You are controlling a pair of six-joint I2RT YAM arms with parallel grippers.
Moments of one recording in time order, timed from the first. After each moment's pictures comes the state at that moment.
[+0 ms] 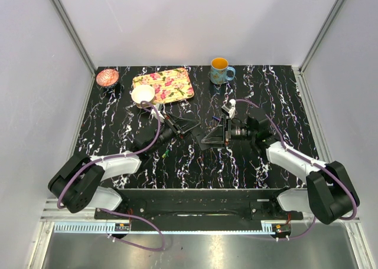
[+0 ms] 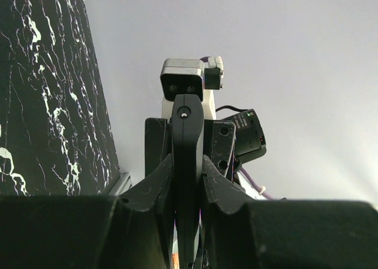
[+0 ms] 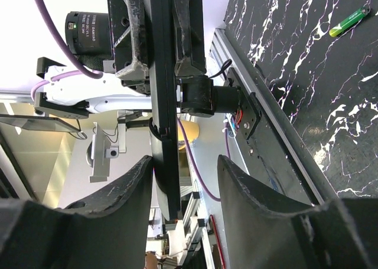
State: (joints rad) left arm -0.67 1.37 0.46 1.03 0.25 -1.51; right arm 0.45 1.28 0.62 0.45 -1.01 1.16
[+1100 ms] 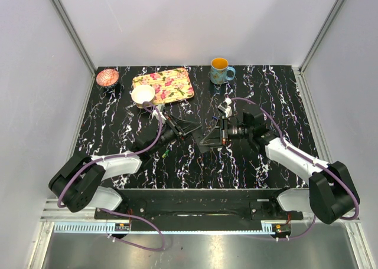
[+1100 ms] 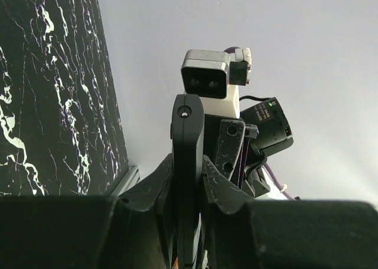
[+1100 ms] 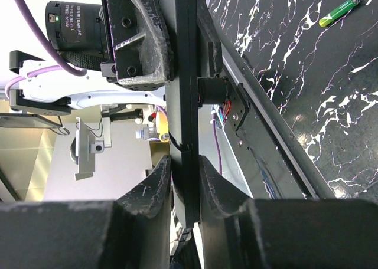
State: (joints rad) left arm -0.68 1.37 0.46 1.00 0.26 -1.49; right arm 0.49 1.28 0.71 0.21 -0.99 1.02
